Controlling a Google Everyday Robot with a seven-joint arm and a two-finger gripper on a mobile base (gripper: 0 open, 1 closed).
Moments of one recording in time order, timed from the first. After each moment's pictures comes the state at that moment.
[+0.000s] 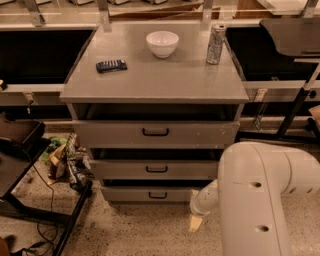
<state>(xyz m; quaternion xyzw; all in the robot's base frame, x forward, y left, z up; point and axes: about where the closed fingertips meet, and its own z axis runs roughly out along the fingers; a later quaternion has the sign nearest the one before) 0.559 -0.146 0.247 -0.65 0.74 0.02 0.15</state>
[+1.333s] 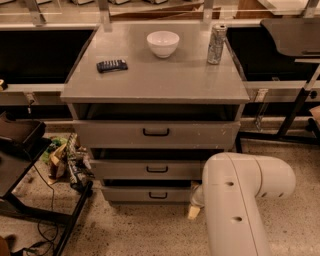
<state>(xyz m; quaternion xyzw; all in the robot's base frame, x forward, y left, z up) 0.640 -0.163 0.193 -0.63 0.75 -0.03 0.19</state>
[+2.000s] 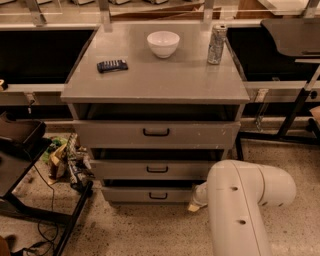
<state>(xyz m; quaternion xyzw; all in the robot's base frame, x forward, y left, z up) 0.646 -0.177 0.167 -0.60 0.78 -0.02 0.18</state>
